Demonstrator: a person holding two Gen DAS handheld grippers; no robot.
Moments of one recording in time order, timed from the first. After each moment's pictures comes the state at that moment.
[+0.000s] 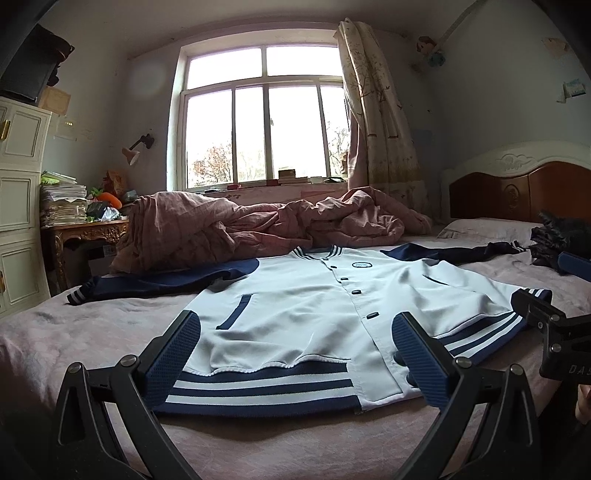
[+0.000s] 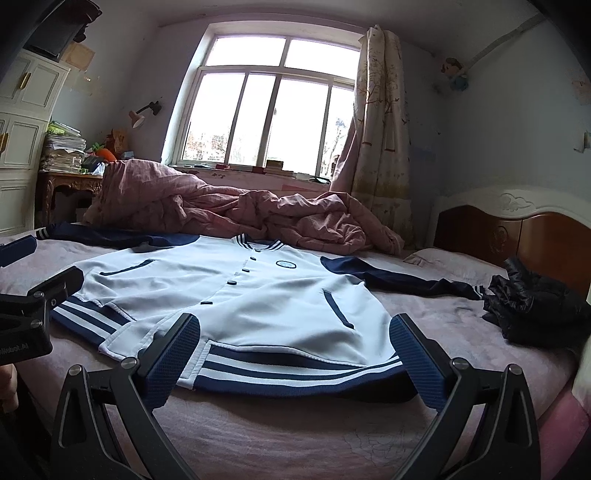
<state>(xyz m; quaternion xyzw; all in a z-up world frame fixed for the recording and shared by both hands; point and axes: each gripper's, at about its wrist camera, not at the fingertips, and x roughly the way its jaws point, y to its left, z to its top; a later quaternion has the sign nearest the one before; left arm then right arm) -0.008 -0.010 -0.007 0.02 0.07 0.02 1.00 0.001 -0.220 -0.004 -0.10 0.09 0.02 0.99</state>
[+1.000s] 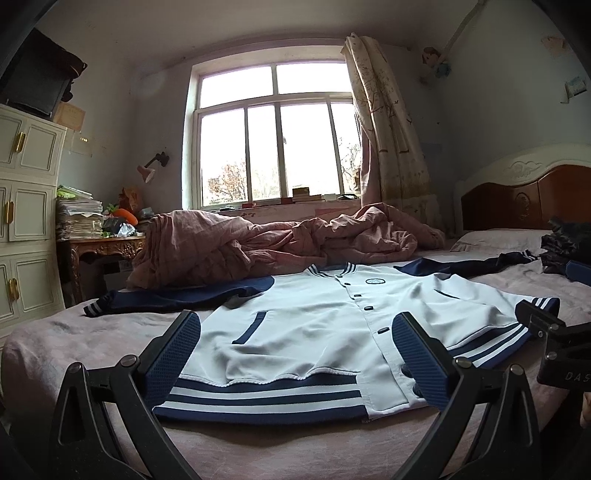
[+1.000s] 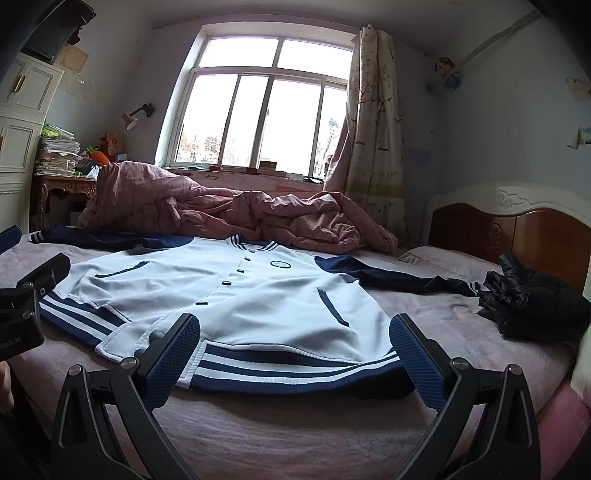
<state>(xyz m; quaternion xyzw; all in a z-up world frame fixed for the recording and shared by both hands) -0.020 -0.011 -0.006 0.03 0.04 0.04 1.00 -0.002 -0.218 -0.011 -0.10 0.08 0.00 0.99</state>
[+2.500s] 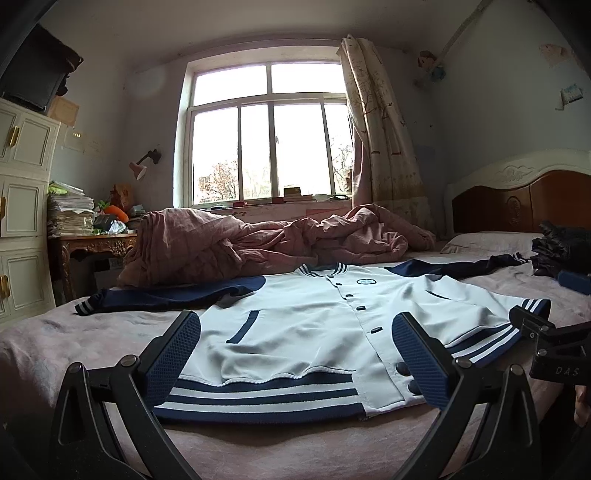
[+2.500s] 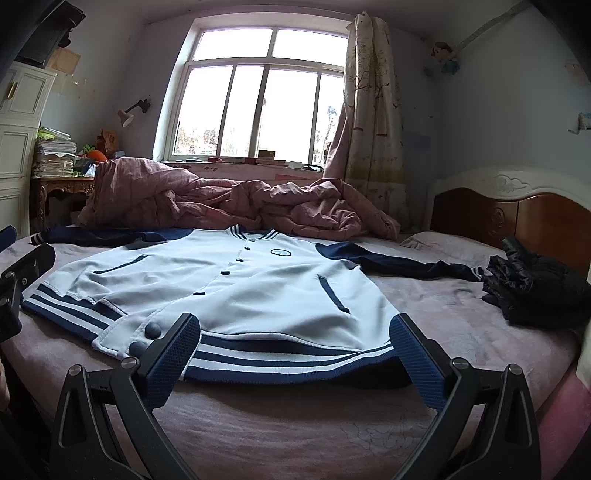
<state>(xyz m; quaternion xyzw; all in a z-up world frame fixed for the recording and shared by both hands) -0.023 -0.007 -0.006 0.04 0.03 0.03 1.00 0.005 -0.224 -0.015 -0.09 0.10 -0.02 0.99</state>
